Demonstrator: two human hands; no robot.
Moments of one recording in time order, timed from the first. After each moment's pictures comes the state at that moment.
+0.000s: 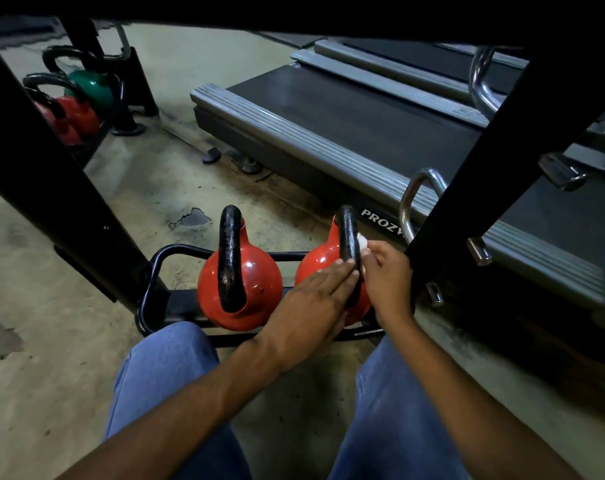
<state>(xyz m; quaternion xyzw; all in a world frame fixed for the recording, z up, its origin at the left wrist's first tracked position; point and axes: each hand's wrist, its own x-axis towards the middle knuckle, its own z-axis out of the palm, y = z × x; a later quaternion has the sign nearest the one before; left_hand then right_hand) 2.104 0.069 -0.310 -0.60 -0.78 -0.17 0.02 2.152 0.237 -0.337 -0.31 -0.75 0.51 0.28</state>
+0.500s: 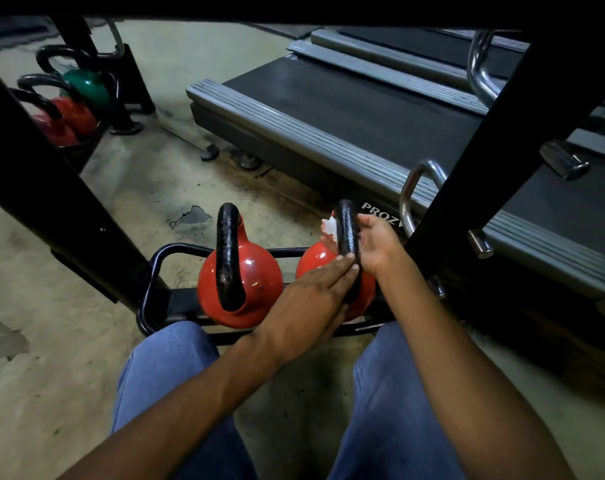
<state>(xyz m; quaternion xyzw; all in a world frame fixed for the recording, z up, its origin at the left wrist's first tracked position) 2.100 0.071 -0.306 -0.60 -0.78 -0.17 0.02 2.092 0.263 -0.300 -0.35 -0.28 0.89 0.08</state>
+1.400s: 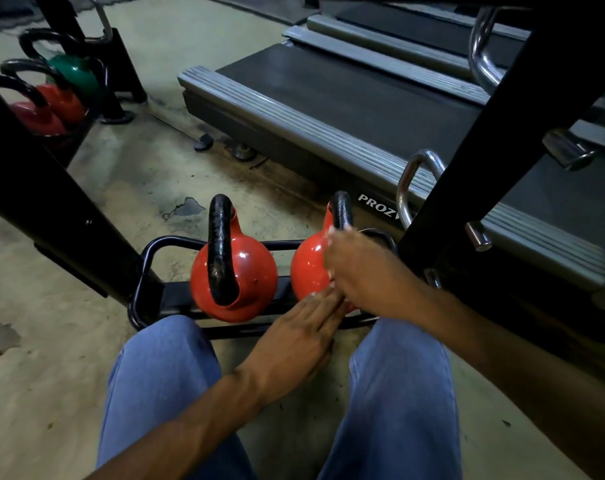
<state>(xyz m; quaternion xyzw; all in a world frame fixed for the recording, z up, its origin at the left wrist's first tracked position) 2.129 0.041 -0.347 -0.64 -0.76 -0.08 0.06 2.159 0.247 -0.302 0.09 -0.99 0.01 0.05</state>
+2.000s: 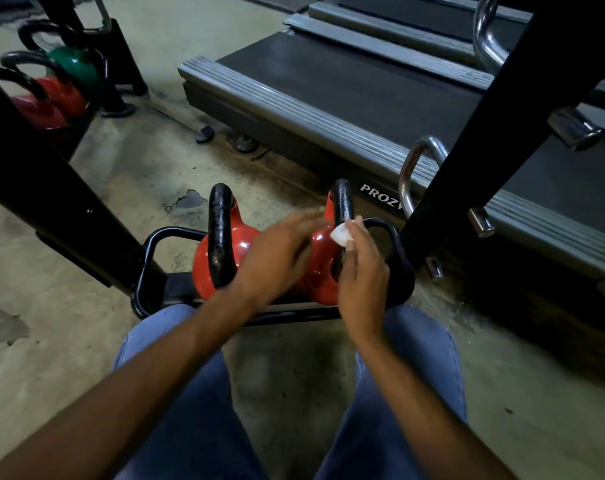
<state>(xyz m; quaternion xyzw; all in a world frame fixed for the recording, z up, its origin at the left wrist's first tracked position) 2.060 0.064 -0.286 -0.51 -0.79 -0.34 -0.01 2.167 0.173 -0.333 -0.30 -0.78 0.42 0.35</state>
